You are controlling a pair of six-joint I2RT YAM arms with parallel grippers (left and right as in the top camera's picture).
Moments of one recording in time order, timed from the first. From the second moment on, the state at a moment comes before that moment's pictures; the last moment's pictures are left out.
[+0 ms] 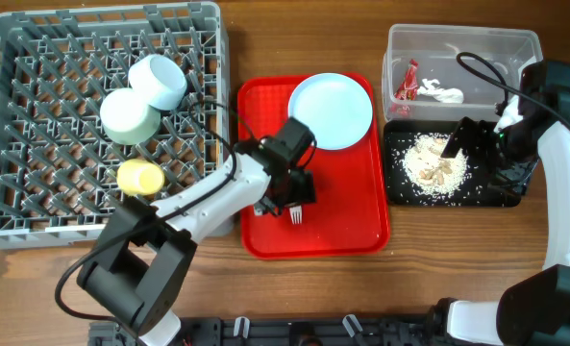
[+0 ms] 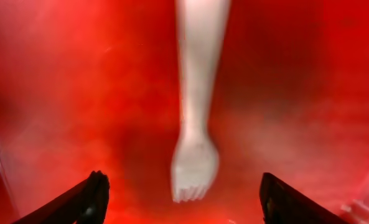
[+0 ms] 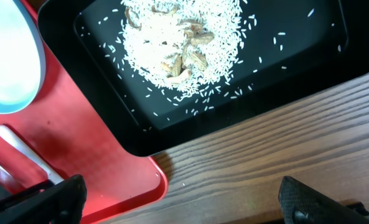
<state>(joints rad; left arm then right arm) -0.67 1.79 1.12 -0.73 0.16 -0.83 -0.25 1.55 1.39 -1.35 -0.15 0.28</state>
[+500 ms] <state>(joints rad) -0.79 1.78 1.02 -0.60 0.00 -0.88 -0.25 1.55 1.39 -1.36 -0.15 0.28</state>
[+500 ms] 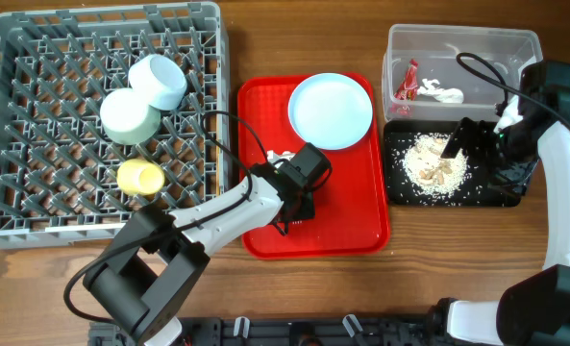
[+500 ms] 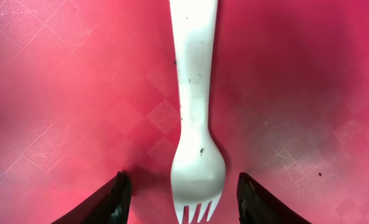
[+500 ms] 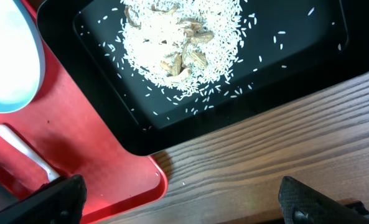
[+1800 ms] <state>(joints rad) -0.24 1.54 1.27 -0.79 -0.07 -0.31 -0.25 1.55 1.39 -1.36 -0.15 0.28</state>
